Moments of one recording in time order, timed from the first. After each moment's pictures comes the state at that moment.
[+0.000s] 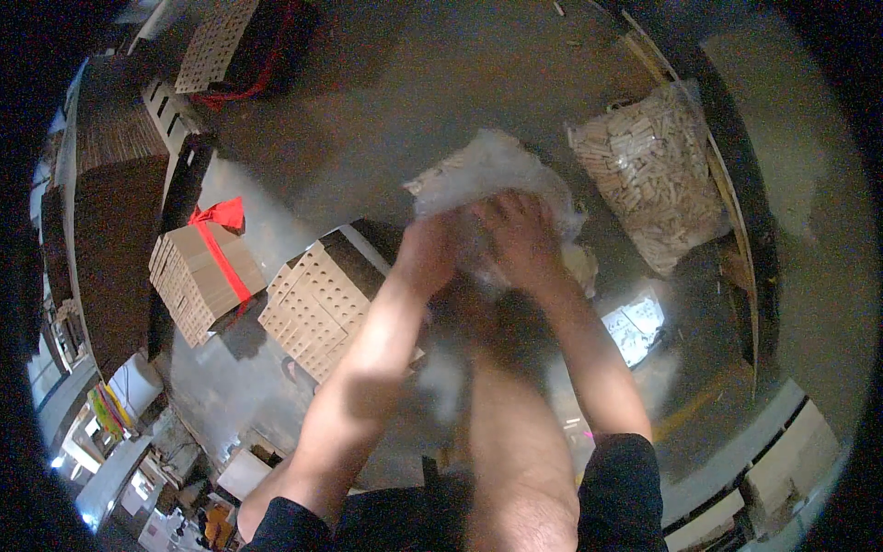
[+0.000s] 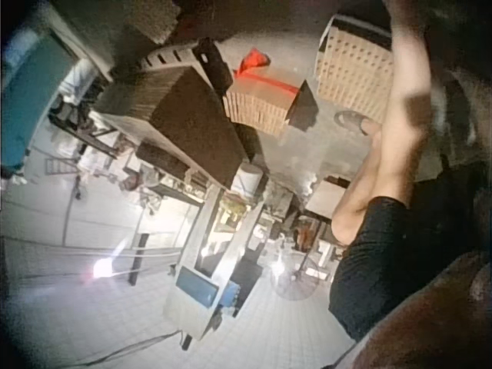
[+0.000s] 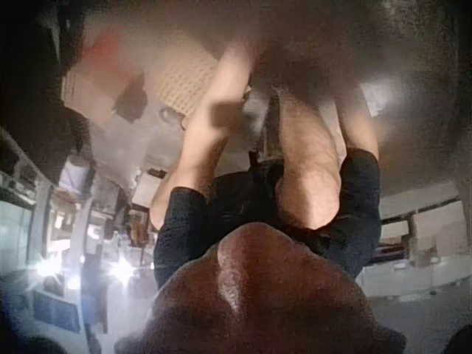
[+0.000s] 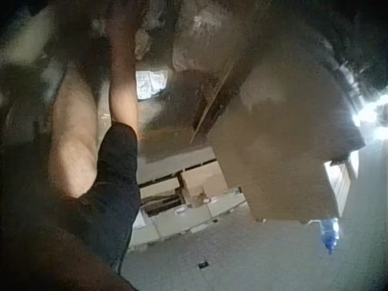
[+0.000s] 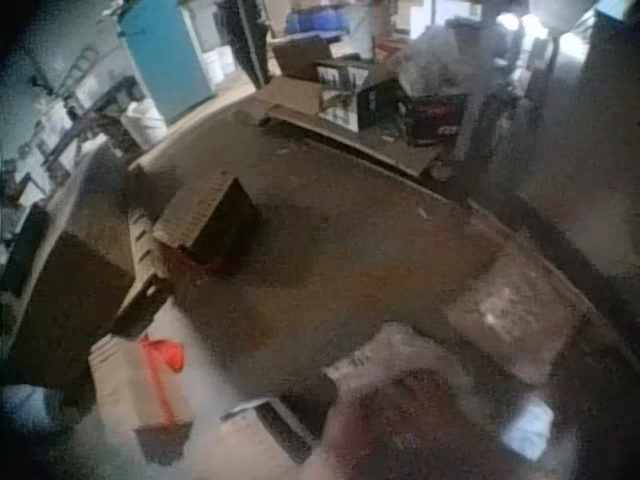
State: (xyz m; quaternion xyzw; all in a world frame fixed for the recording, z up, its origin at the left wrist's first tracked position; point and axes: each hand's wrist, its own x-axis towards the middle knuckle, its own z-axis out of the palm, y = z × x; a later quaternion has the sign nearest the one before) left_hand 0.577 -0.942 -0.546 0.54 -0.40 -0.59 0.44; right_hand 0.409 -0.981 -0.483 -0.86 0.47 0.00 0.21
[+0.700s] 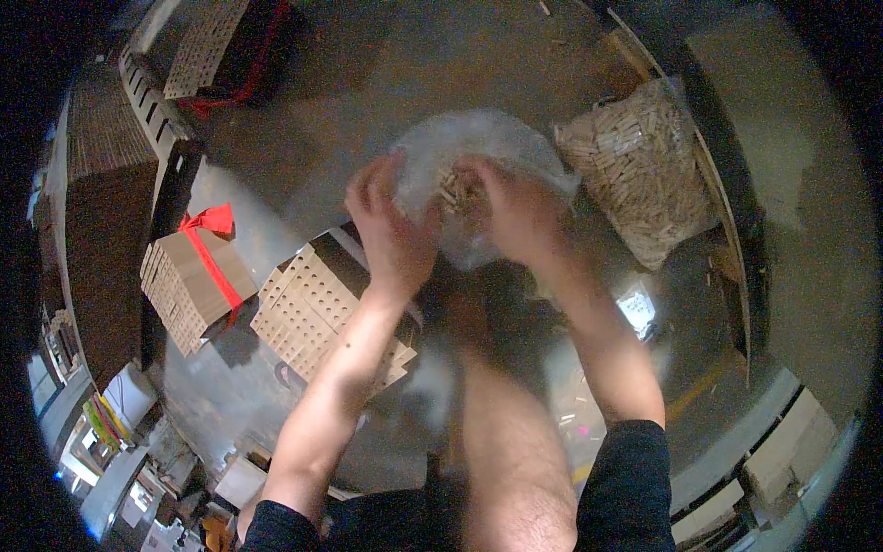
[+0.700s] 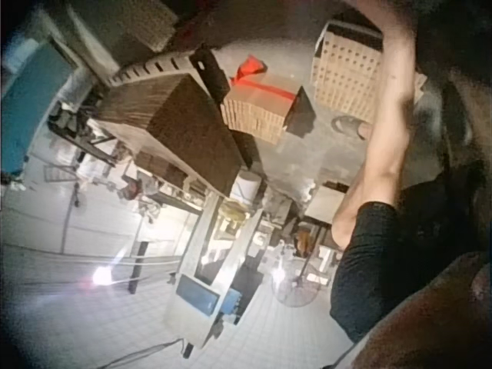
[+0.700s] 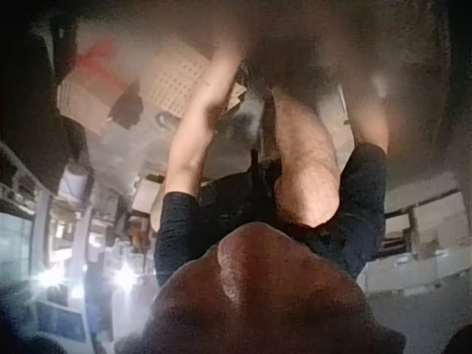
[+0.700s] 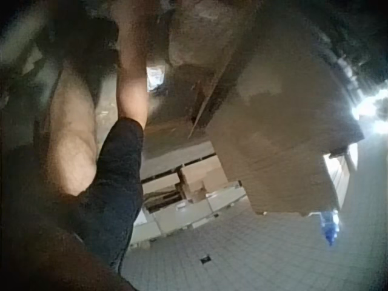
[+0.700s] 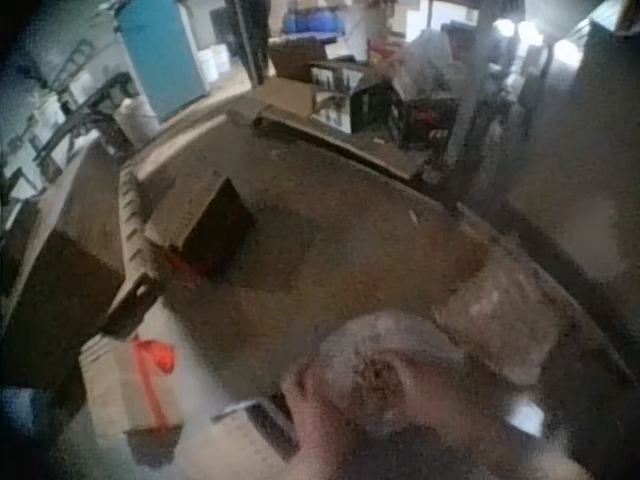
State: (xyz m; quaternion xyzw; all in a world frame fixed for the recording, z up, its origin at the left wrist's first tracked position) left_hand 0.576 -0.972 -0.443 0.70 -0.57 -0.17 0.40; right_hand 0.405 -1.020 -0.441 -0.74 0.55 -0.07 0.39
